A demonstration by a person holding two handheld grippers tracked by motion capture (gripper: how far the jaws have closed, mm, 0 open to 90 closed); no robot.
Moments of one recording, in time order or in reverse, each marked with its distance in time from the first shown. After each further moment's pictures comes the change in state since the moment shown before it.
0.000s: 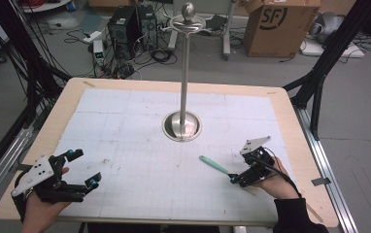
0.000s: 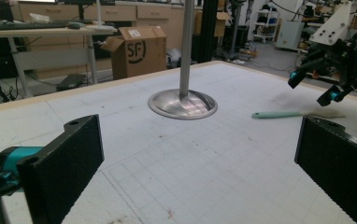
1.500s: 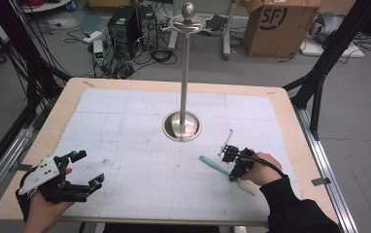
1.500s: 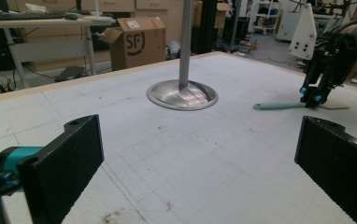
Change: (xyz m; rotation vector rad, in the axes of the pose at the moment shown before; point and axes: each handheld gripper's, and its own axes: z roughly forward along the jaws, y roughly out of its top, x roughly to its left) left arm 0.000 -0.004 0.005 0.025 0.000 -0.004; right arm 0.014 0.047 0.032 0.545 0.035 -0.029
